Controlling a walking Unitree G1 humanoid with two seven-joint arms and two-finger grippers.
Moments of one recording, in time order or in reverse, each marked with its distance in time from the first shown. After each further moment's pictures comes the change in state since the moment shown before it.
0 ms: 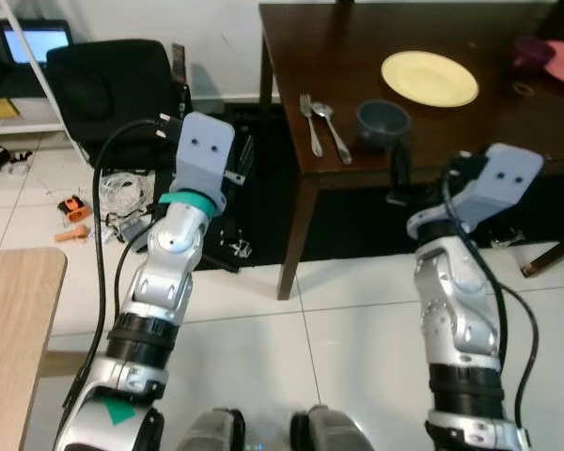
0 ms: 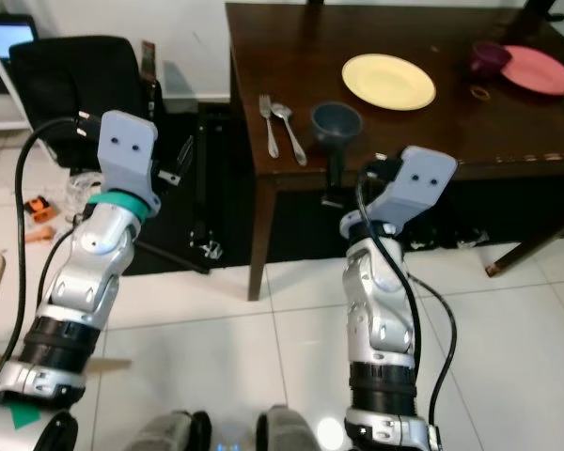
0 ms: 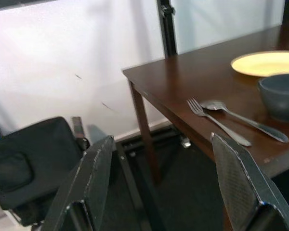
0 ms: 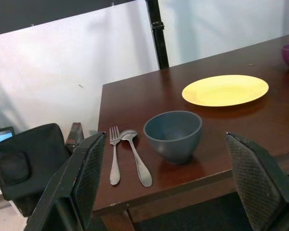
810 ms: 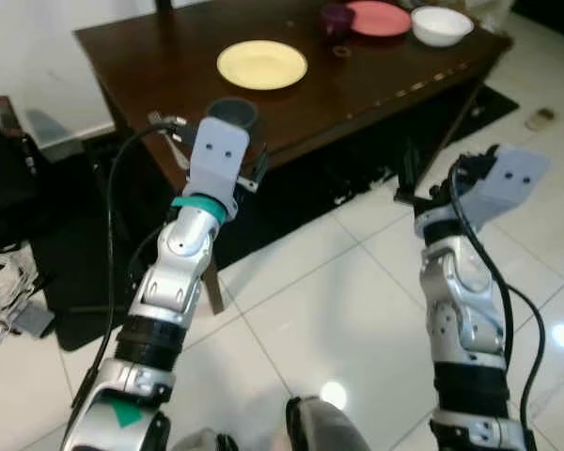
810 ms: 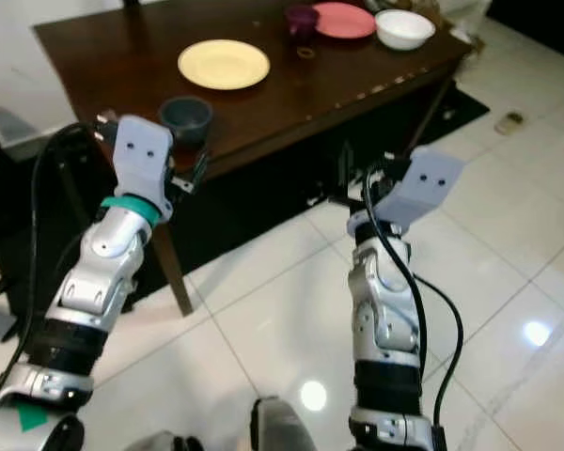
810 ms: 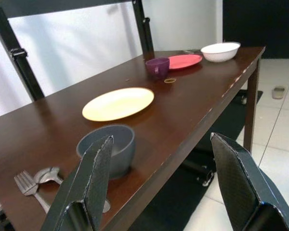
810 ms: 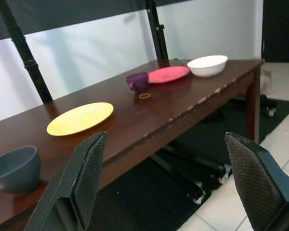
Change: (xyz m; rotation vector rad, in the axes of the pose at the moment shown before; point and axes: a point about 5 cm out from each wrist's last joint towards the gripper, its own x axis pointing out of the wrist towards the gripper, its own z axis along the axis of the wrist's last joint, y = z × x) left arm 0.002 -0.010 0.002 -0.015 0.001 -0.033; right arm -0.002 -0.007 -0.003 -0.007 0.022 -0.020
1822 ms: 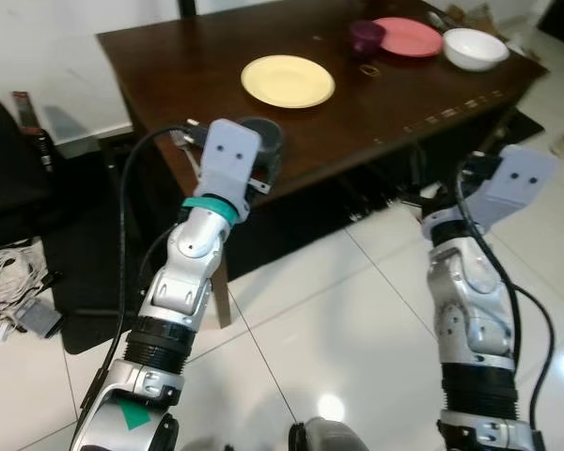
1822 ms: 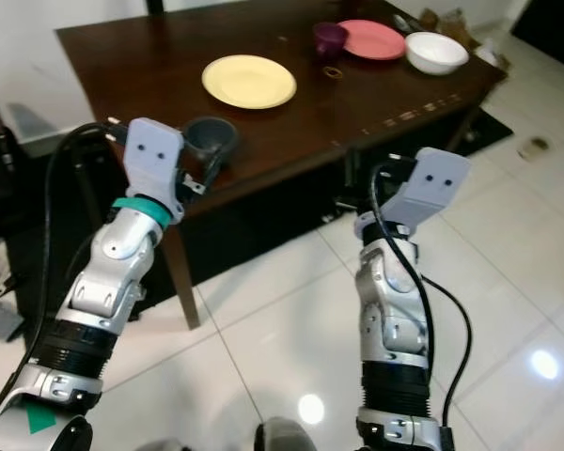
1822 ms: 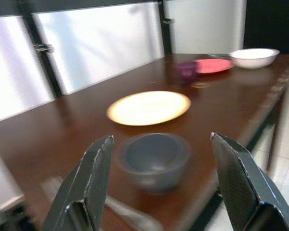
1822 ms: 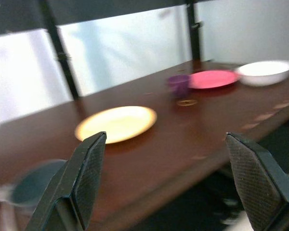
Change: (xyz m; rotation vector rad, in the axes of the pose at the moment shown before) left arm -0.001 -0.002 0.000 -0.001 -0.014 -0.023; right arm 0.002 0.004 0.001 -0.005 -0.005 0.010
